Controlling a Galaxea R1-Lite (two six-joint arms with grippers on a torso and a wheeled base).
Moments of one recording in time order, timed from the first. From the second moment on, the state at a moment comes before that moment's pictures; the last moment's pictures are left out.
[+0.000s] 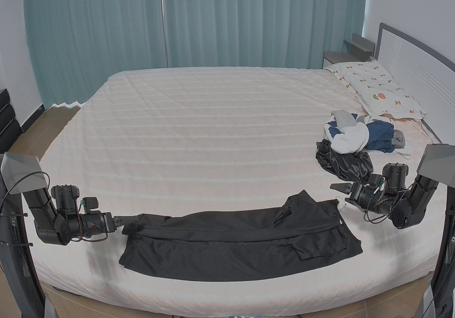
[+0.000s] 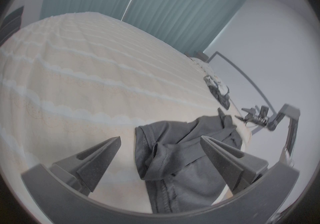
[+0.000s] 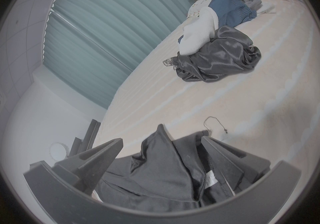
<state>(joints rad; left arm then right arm) 0.23 2.35 -0.62 -1.00 -0.75 -0.09 -0.05 2.31 -0.71 -1.11 0.49 0.57</state>
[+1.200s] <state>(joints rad) 0.07 2.29 -0.89 -0.62 -0.38 -0.42 -0.04 2.46 -0.80 -1.24 0.47 0.82</state>
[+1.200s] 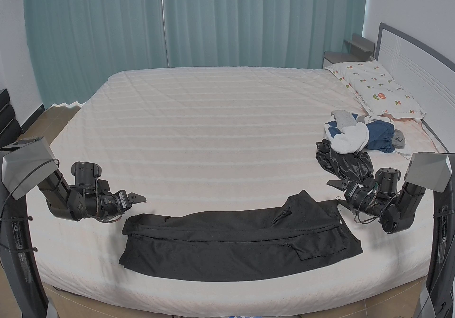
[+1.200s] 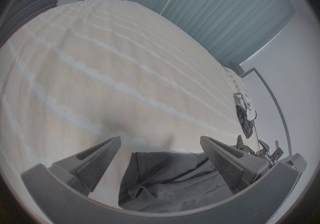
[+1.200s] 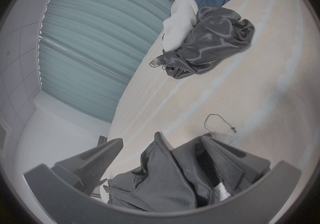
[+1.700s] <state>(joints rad) 0.01 2.19 -0.89 -0.57 -0.11 -0.43 -0.01 2.33 -0.72 -1.14 0.36 0.81</state>
